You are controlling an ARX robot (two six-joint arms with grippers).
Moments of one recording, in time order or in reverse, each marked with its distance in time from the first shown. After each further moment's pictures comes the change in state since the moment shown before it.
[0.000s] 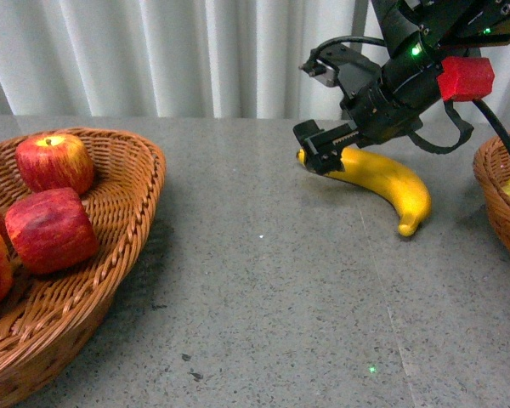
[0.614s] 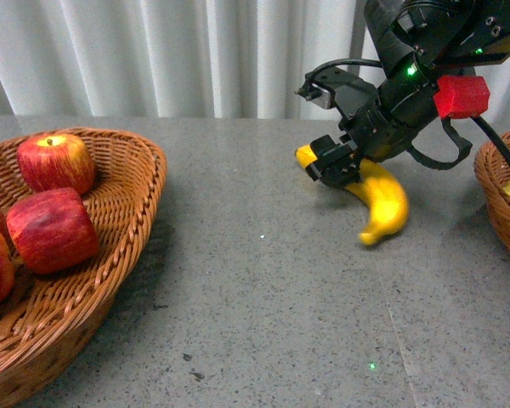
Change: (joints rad) left arm 0.000 0.000 0.000 0.000 0.000 0.000; right arm 0.003 0.016 -0.021 -0.019 0.003 -0.063
